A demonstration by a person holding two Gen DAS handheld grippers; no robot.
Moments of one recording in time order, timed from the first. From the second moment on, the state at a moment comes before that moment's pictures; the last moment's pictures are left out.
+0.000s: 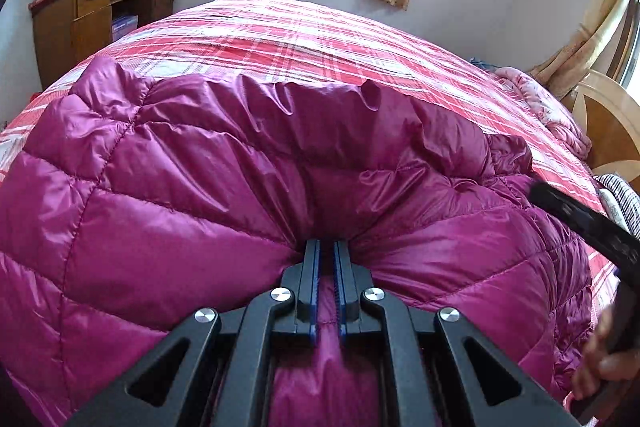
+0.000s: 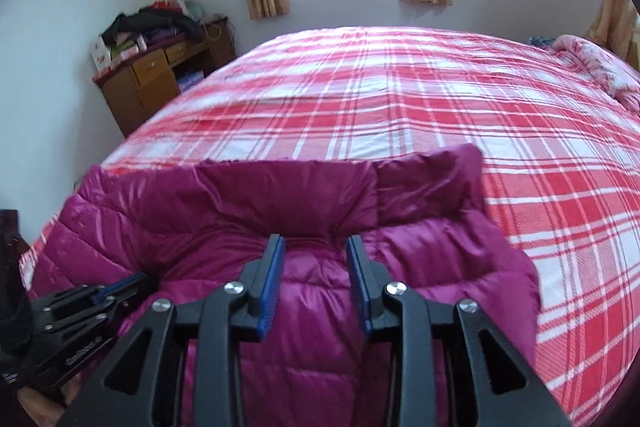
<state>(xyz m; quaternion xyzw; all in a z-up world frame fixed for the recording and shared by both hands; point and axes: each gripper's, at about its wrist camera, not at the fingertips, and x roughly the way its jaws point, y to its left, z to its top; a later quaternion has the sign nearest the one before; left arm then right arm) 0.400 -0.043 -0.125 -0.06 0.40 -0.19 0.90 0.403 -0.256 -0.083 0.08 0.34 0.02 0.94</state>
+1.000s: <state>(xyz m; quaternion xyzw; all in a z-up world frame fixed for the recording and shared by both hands) 0.342 -0.049 -0.090 0.06 0.37 -0.08 0.92 0.309 -0.248 -0.061 0.10 0.31 -0.05 0.95</state>
